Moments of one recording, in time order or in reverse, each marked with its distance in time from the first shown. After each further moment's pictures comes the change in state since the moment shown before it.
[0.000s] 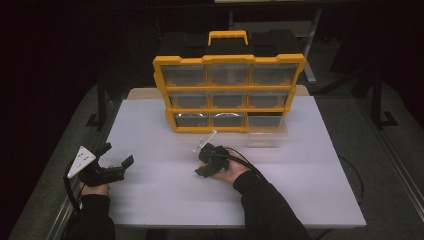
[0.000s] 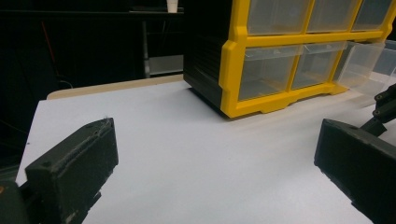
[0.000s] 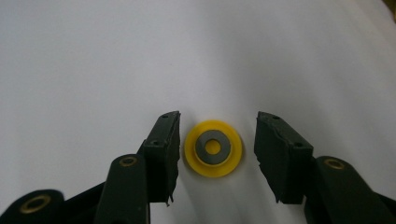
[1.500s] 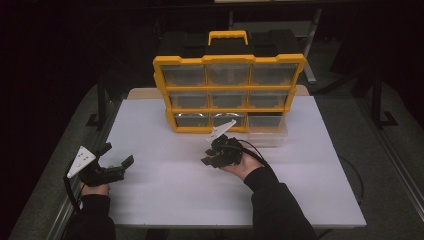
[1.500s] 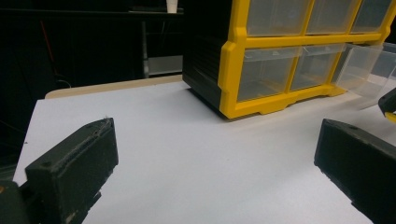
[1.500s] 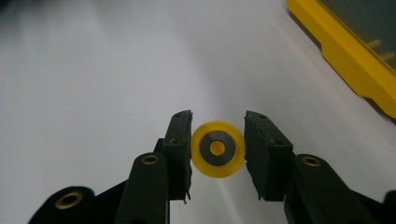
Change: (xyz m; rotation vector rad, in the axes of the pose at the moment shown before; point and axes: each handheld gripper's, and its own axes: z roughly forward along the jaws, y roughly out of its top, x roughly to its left) left arm 0.000 0.000 0.000 -0.004 -0.002 -0.012; right arm -0.010 -0.005 -0.054 -0.148 0.016 0.057
